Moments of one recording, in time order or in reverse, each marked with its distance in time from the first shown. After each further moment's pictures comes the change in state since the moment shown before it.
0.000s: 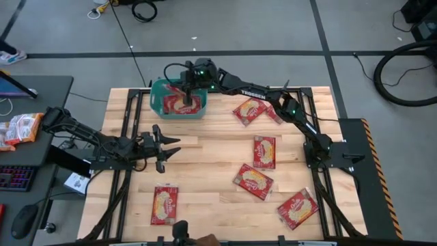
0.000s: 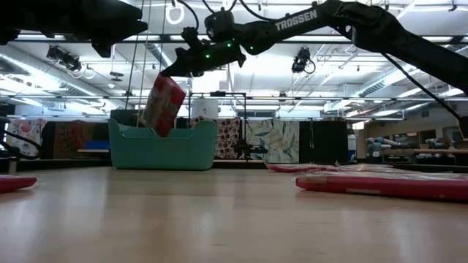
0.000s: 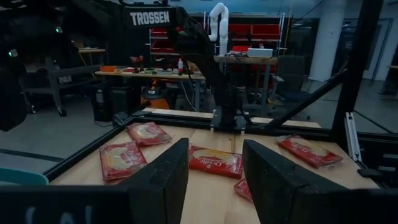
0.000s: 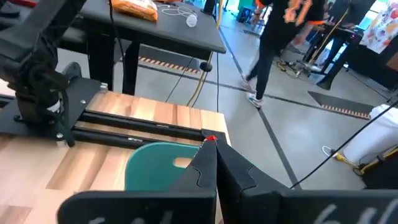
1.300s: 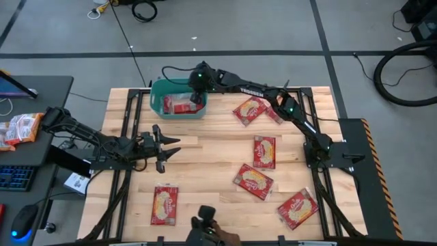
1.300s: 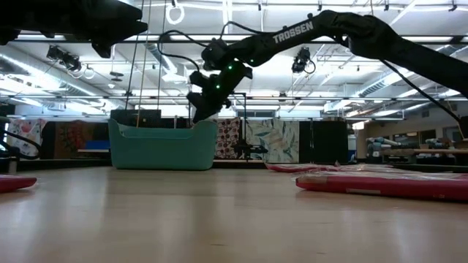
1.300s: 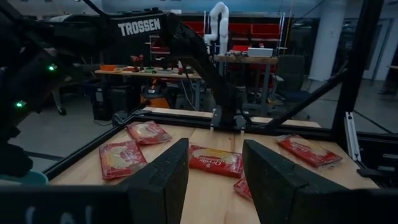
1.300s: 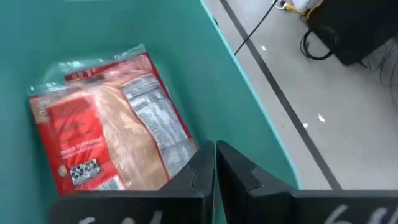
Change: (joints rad) left arm 0.000 0.000 0.000 -0.005 -0.001 -0.006; right arm -0.051 0.048 0.002 -0.386 0.386 0.126
